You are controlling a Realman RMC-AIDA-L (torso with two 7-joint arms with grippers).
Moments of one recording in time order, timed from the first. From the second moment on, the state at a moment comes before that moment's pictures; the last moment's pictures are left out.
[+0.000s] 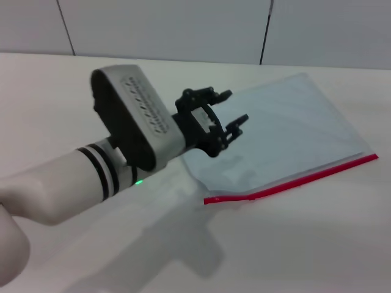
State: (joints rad) left arm -0.37 -1.78 2.43 1.33 2.32 -0.22 -2.55; right arm 0.54 2.03 -0.05 0.11 -1.32 -1.48 0.19
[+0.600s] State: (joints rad) left arm -0.21 -1.91 2.18 1.65 2.46 0.53 -2.24; right arm 0.54 2.03 -0.05 0.10 -1.32 -1.48 0.19
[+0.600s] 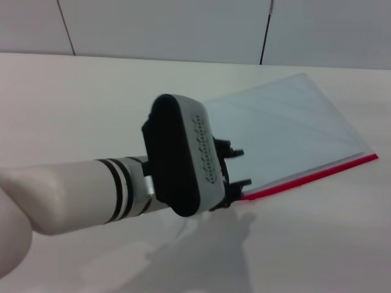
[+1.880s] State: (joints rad) left arm -0.24 -2.02 2.21 1.60 2.87 0.77 -2.39; right arm 0.53 2.03 -0.05 0.10 -1.32 -1.48 0.19
